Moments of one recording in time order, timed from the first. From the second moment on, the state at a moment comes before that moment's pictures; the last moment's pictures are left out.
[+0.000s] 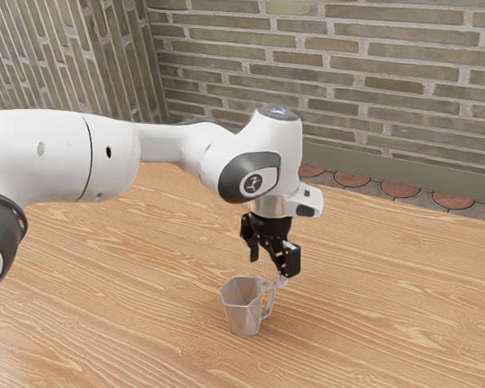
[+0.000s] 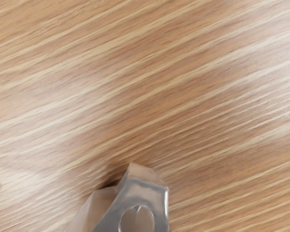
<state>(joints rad) -0.51 0.39 0.10 -1.69 -0.02 1.93 0.02</state>
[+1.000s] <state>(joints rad) -0.52 0.44 0.10 -1.78 -0.03 2.10 0.22</state>
